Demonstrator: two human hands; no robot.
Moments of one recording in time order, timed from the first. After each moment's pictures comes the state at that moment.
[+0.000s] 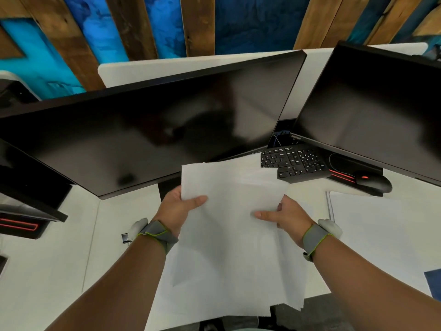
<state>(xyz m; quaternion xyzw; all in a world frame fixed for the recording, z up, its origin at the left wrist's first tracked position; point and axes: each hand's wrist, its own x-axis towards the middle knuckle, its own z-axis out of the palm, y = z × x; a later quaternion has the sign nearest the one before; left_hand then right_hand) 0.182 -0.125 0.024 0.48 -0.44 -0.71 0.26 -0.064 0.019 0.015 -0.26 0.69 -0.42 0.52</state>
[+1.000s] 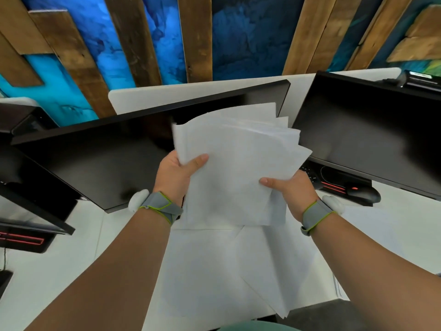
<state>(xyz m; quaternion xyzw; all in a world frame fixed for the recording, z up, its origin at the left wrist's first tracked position) 0.152 -0.160 0.123 0.38 -0.50 -0.67 0.40 -0.080 -0.021 0.097 -0.27 0.63 -0.61 0.40</state>
